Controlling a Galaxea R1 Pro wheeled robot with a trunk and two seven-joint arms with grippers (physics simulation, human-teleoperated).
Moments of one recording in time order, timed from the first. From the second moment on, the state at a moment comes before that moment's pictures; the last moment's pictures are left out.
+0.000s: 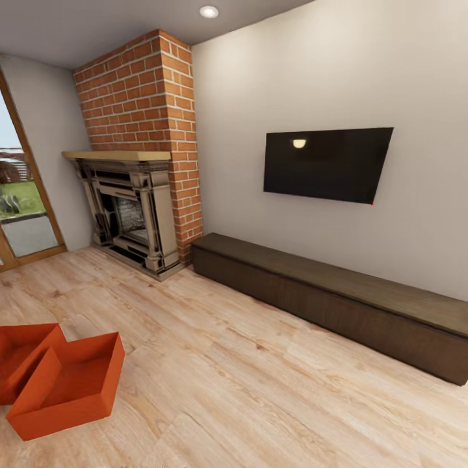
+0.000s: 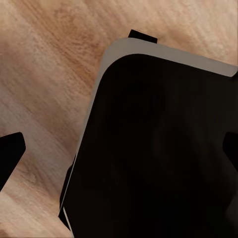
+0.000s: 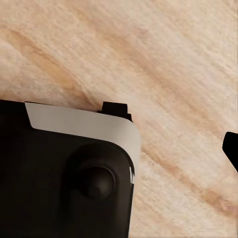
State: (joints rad) left arm 0.00 -0.01 0.07 -0.12 0.24 0.01 0.12; right arm -0.14 -0.05 0.28 0.02 -0.18 -0.17 0.04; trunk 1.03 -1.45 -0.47
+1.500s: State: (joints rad) left arm 0.00 -0.01 0.07 -0.11 0.24 -0.08 0.13; right arm -0.14 -0.05 0.27 0.03 -0.18 -0.17 0.04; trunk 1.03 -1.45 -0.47
